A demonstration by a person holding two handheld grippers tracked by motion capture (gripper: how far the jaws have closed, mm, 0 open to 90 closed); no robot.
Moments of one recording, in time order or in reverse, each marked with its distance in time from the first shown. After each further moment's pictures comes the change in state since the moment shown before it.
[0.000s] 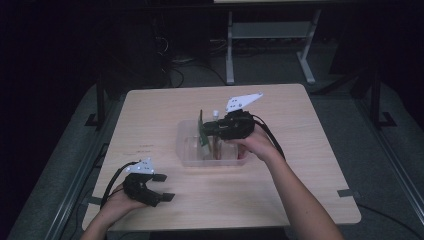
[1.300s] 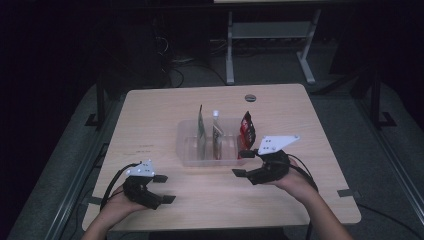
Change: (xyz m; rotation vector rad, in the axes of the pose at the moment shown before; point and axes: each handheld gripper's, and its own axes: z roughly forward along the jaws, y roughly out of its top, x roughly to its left) left arm -0.011 0.001 0.000 -0.020 -0.001 0.014; right arm 0.067 -0.084 -0.071 0.096 -0.147 0.024
